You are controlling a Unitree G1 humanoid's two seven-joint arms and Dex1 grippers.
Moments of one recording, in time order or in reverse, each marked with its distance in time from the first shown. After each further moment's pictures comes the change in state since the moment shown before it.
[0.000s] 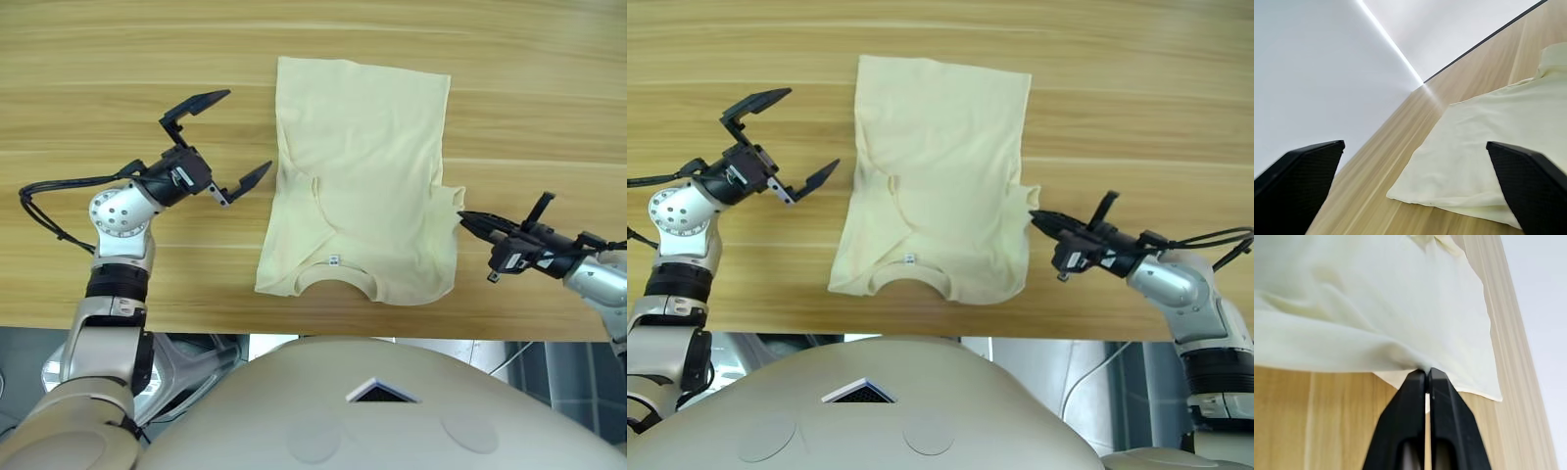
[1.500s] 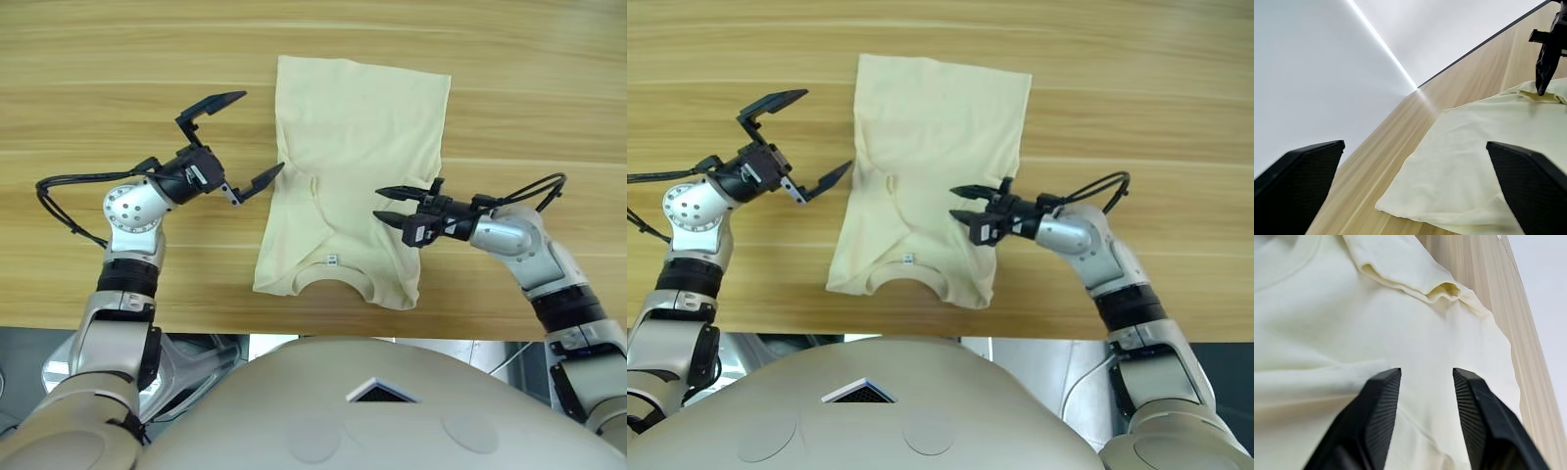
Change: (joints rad) left arm -0.027 -0.034 -0.039 0.011 0.006 0.008 -0.013; right arm -0.358 0.264 0.311 0.062 -0.150 0.172 0.068
